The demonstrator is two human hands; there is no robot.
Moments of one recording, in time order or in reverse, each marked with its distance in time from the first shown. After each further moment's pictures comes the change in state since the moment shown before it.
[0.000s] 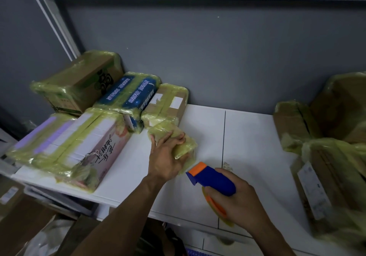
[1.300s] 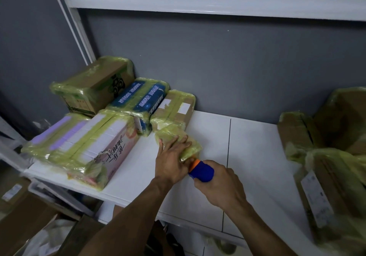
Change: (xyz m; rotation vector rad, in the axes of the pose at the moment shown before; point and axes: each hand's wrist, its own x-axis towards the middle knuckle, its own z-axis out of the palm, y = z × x) left_hand -0.005 -0.004 0.000 0.116 -0.067 -0.028; right_hand 0.044 -0.037 0.036 -0.405 0.041 0.051
